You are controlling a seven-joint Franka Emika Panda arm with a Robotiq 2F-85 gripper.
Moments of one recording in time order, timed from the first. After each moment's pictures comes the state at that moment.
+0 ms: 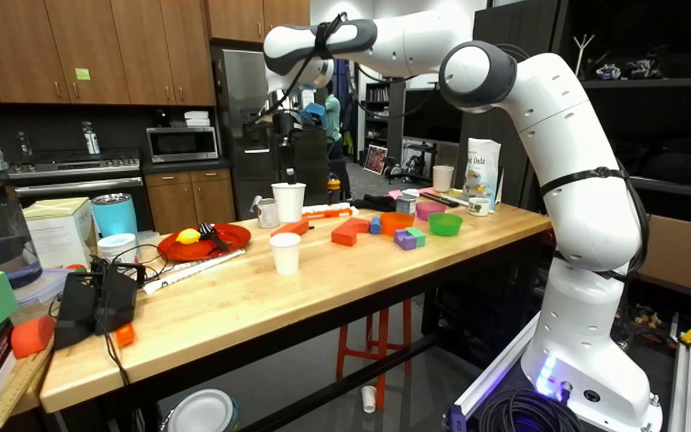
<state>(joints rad) 0.13 0.54 0.19 -1.12 0.14 1.43 -0.53</state>
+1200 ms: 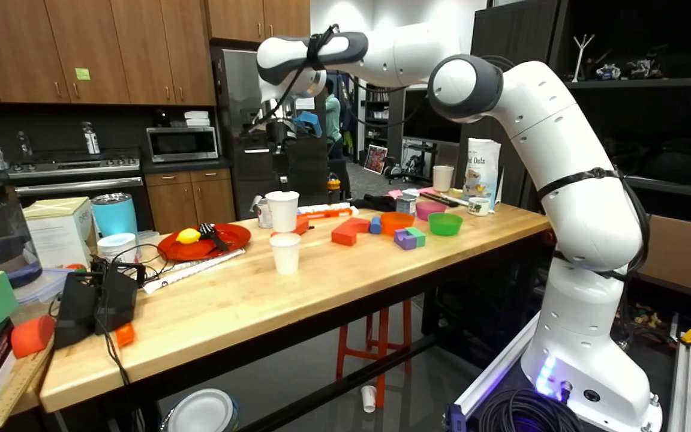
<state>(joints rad) 0.15 0.61 0.19 -1.05 0.14 1.42 -0.53</state>
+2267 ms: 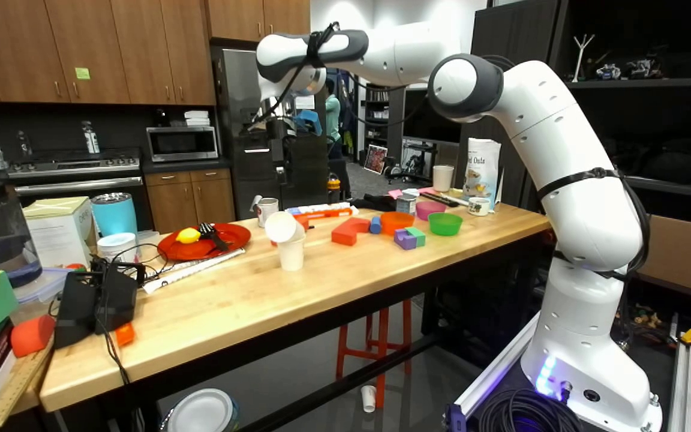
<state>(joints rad) 0.15 0.61 0.19 -1.03 0.14 1.40 -0.53</state>
